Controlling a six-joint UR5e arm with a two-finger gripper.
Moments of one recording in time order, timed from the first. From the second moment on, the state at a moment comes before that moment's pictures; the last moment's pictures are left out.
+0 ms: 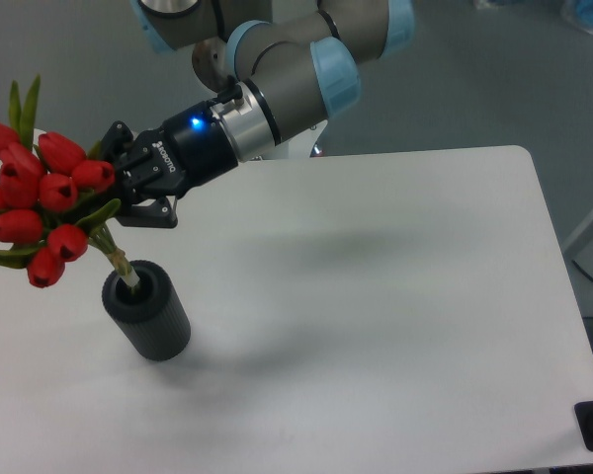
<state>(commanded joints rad) 2.44 -1.75 -1.79 -0.75 0.14 1.14</state>
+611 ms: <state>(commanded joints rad) 2.44 -1.77 -1.90 -0.75 0.15 1.29</state>
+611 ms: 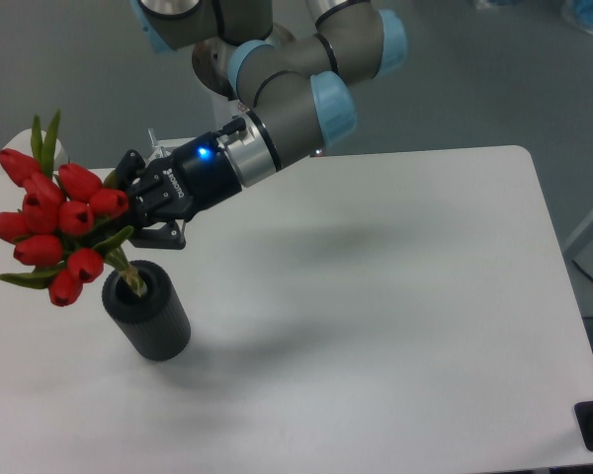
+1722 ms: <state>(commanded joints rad) 2.43 -1.85 -1.97 -0.75 0.16 1.34</state>
